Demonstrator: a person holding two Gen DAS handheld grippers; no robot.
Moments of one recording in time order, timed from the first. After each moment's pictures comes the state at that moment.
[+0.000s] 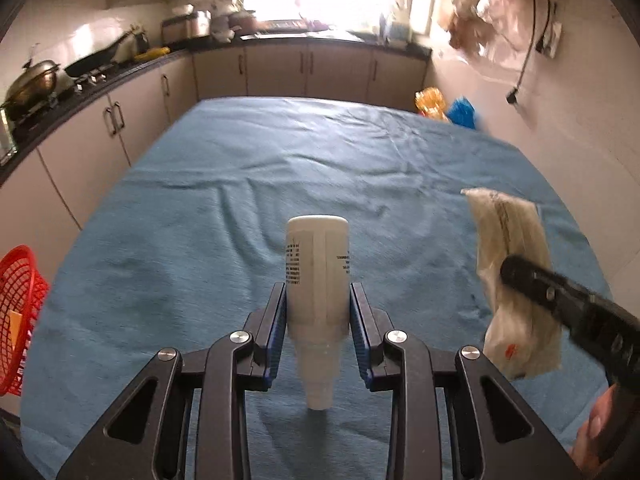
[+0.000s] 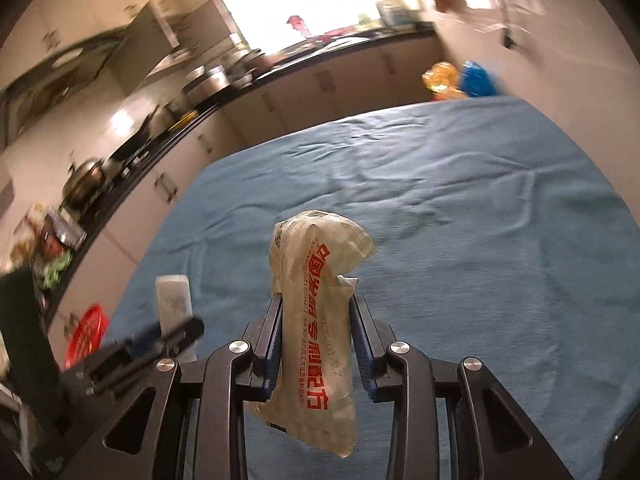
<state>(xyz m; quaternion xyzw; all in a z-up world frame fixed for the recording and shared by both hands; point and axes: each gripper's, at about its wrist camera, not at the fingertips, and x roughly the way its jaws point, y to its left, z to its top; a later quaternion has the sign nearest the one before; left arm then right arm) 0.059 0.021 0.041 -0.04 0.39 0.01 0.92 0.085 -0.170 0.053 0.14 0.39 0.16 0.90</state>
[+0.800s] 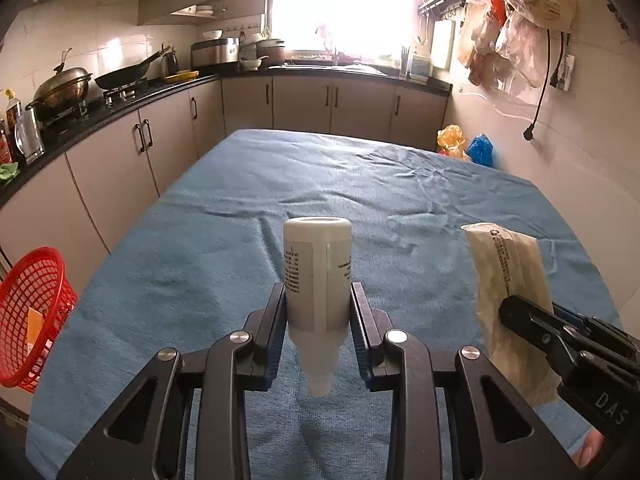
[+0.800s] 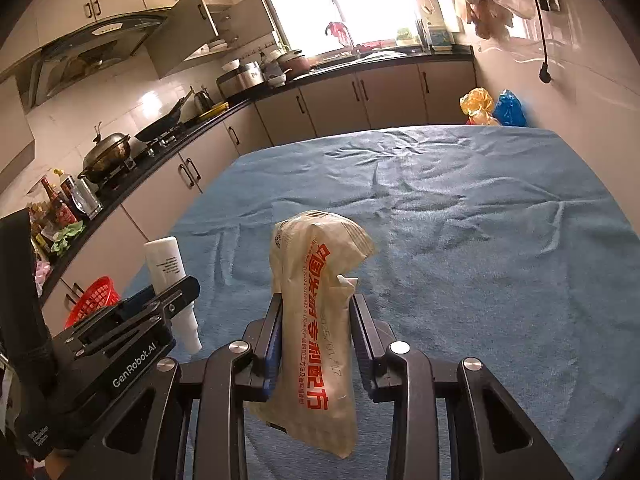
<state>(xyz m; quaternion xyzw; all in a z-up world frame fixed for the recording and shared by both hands) 0.047 0.034 0.053 -0.04 0.34 0.05 0.94 0.072 -0.145 0.054 0.09 0.36 0.20 0.91</state>
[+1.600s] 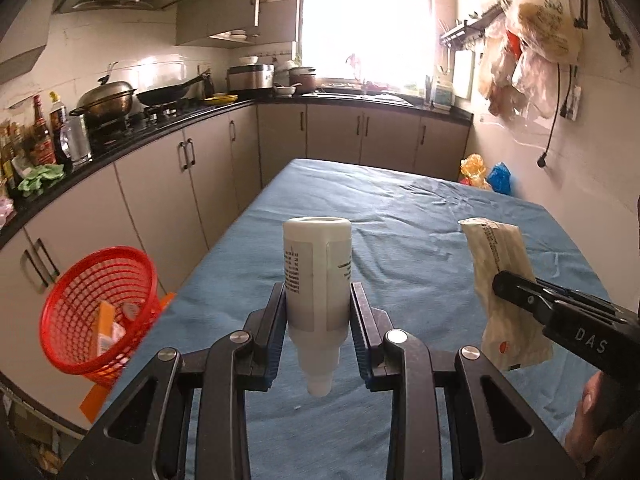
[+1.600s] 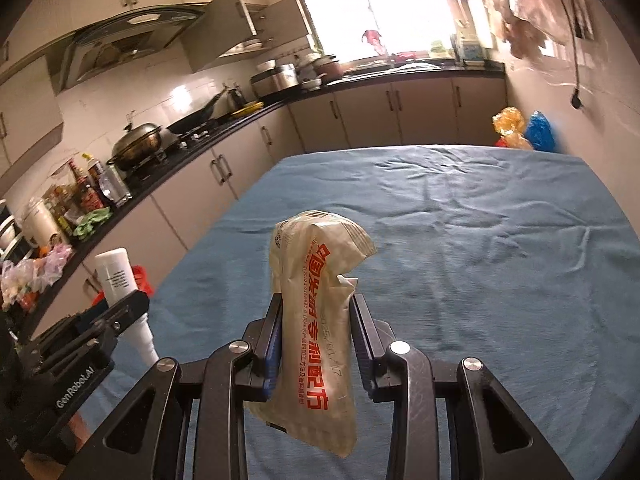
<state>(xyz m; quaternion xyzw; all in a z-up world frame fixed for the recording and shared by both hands) -0.039 0.095 0.092 -0.05 0.29 0.10 0.95 0.047 -0.103 0.078 0.07 0.34 0.25 0.90</state>
